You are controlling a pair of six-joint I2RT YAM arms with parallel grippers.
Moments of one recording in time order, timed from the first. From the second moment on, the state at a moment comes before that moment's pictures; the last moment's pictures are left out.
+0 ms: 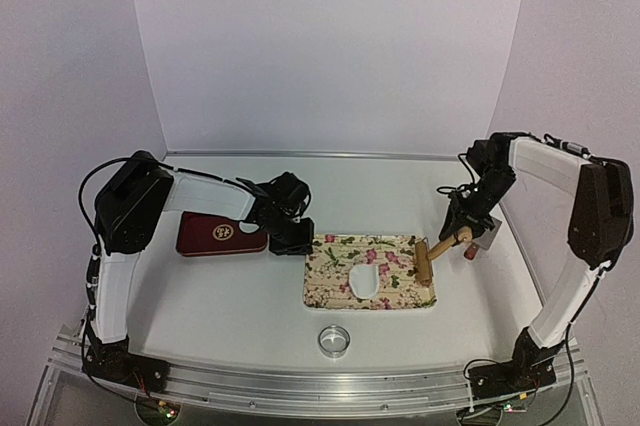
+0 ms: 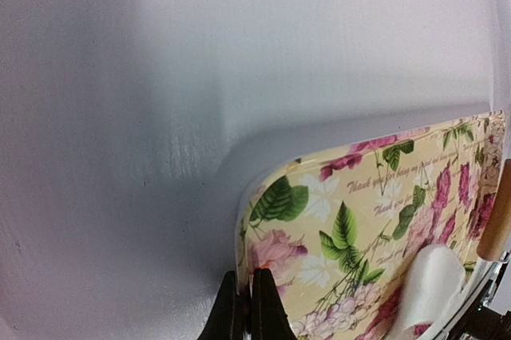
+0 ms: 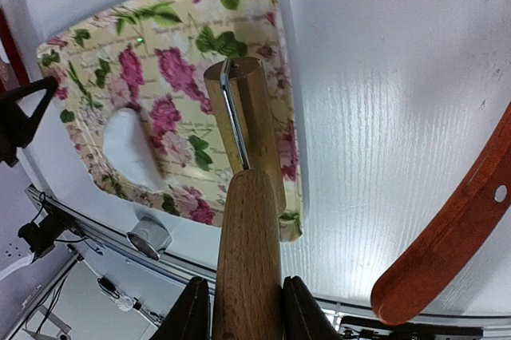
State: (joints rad) left arm -0.81 2.14 1.46 -0.37 0.18 -0.78; right arm 0.17 1.76 1.38 -1.25 -0.47 0.28
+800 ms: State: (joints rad) left arm -0.83 2.20 1.55 -0.37 0.22 -0.64; right arm 0.54 1.80 1.68 -1.37 -0.40 0.27
